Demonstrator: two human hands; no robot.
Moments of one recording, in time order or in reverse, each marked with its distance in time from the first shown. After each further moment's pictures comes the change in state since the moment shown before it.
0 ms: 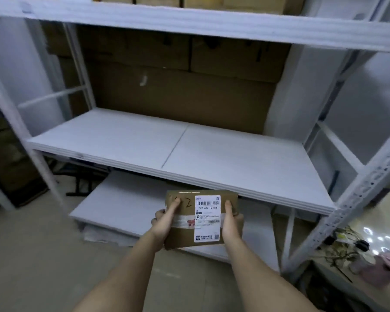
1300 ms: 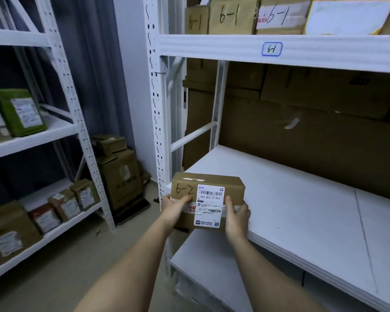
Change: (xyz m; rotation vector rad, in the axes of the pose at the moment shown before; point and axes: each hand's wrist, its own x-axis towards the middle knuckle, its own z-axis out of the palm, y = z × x) left_hand 0.212 0.223 -0.544 -0.150 0.411 0.266; right_hand -0.106 -0.116 0.648 -0.139 -0.307 -0.430
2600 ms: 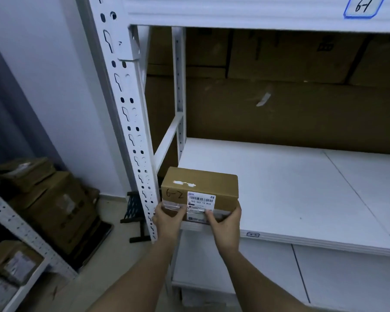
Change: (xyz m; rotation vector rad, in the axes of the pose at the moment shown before) left_hand 0.198 0.005 -0.021 0.119 -0.161 0.026; right_hand 0.048 0.018 0.165 0.096 0.303 -0.028
